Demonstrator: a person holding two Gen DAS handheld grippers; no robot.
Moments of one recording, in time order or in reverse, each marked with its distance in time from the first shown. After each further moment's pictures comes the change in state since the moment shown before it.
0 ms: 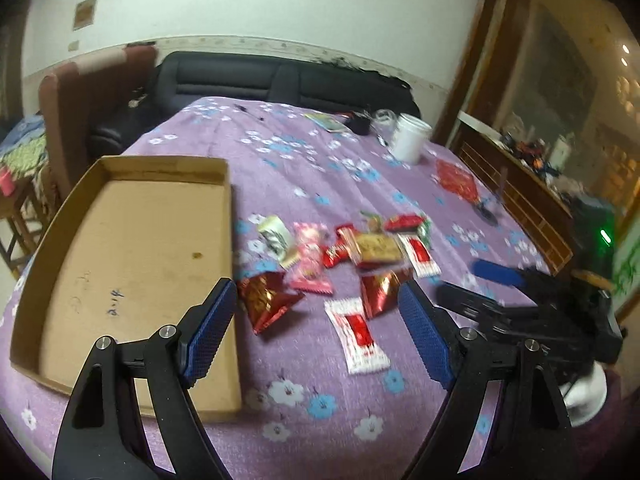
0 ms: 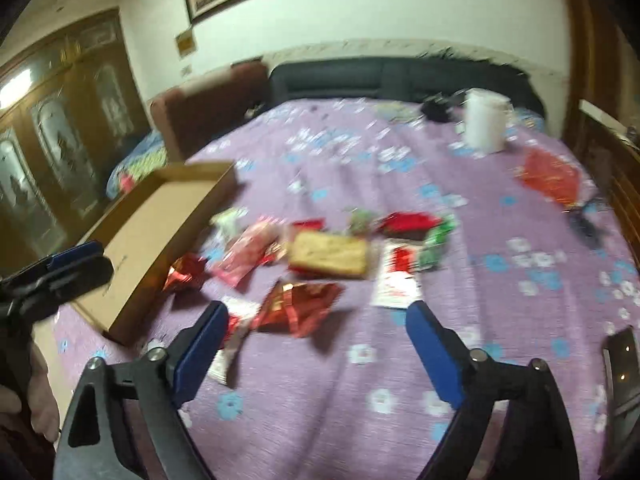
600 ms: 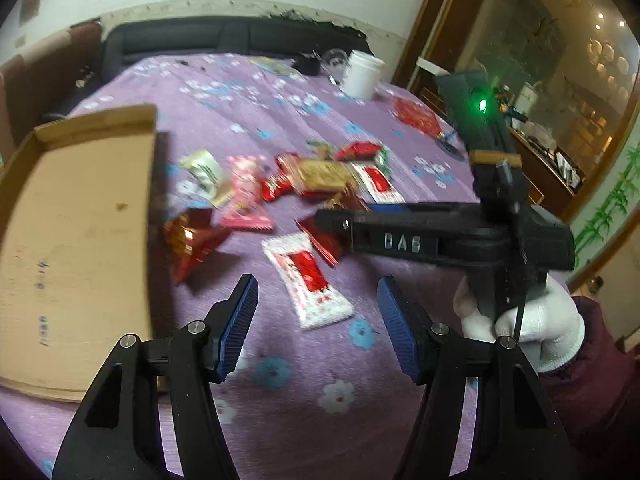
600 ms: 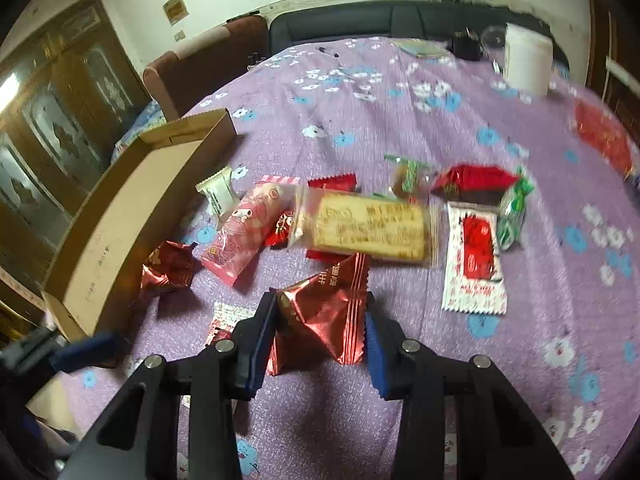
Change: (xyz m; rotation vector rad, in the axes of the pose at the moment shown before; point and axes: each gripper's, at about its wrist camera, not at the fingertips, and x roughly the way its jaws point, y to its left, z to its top) left arm 0.038 -0.024 -0.029 0.068 0.172 -0.150; right arm 0.073 -0.005 0.005 0.089 0.172 0.076
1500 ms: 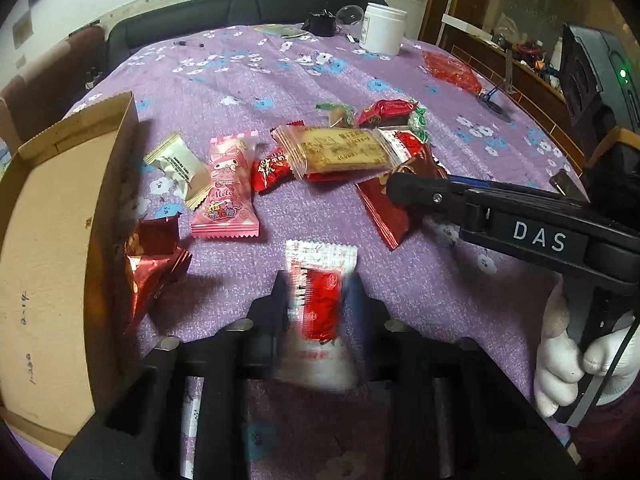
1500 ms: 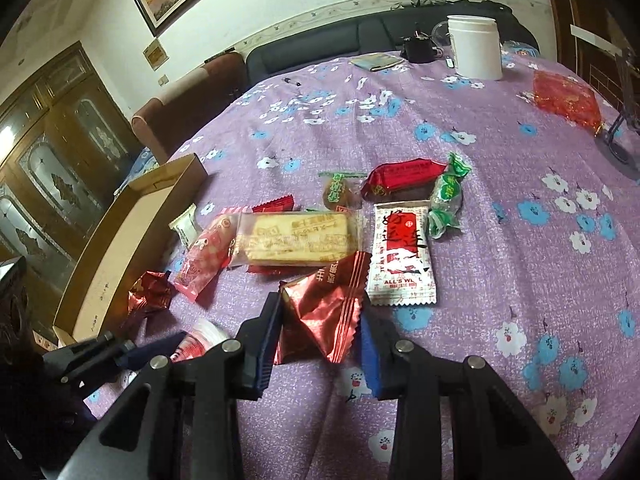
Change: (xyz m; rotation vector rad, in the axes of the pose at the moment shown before) left arm 0.071 -0.015 0.016 0.062 0.098 0.167; right arm -0.021 -0.043 -0.009 0.117 -0.105 0.020
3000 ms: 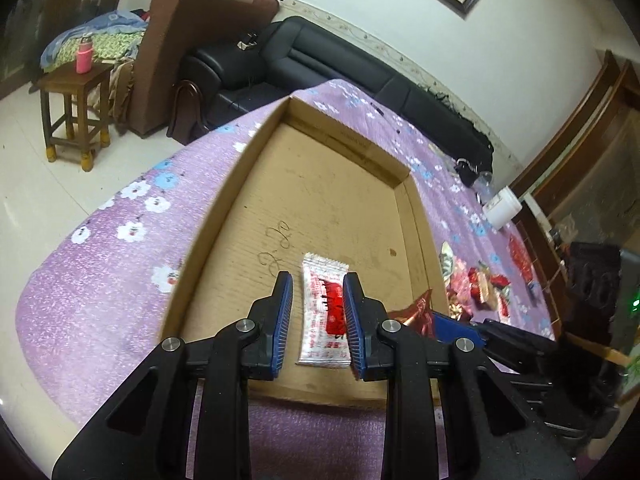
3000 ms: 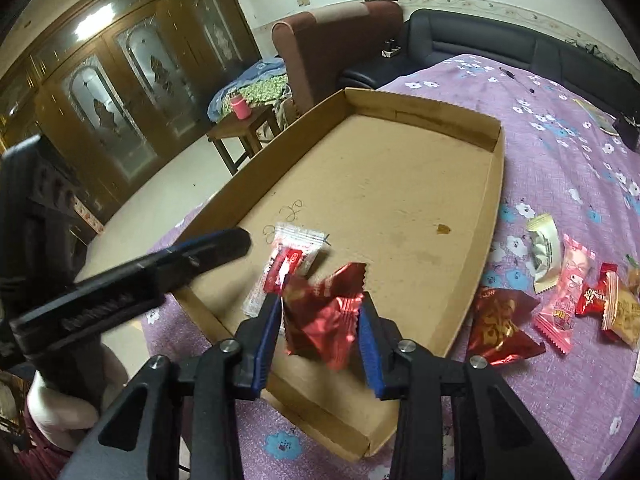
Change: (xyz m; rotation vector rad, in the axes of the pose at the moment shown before) left arm -0.133 0.235 -0.090 -0.612 -0.269 0.013; right arm 0.057 0.254 -0.026 -0.421 0.188 0.231
